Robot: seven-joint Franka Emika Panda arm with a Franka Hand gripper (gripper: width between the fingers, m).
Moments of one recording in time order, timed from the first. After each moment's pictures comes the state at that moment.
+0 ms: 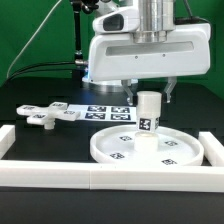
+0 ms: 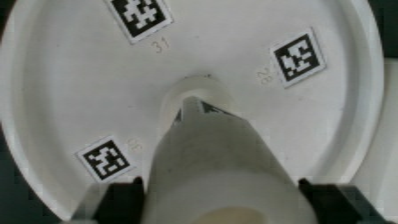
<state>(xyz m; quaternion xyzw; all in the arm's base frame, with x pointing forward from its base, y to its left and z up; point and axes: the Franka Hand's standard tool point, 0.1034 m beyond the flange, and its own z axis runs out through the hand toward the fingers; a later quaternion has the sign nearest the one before) 0.545 0.037 0.088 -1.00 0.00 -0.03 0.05</state>
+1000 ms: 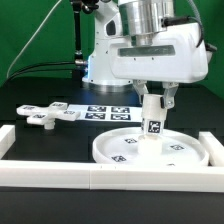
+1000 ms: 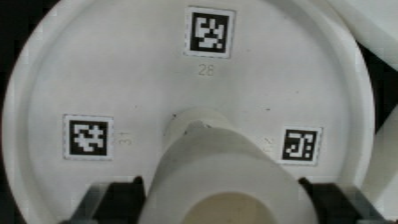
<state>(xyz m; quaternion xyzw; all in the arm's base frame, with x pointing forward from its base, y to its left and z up) 0.555 0.042 0.086 -0.86 0.50 0.01 0.10</state>
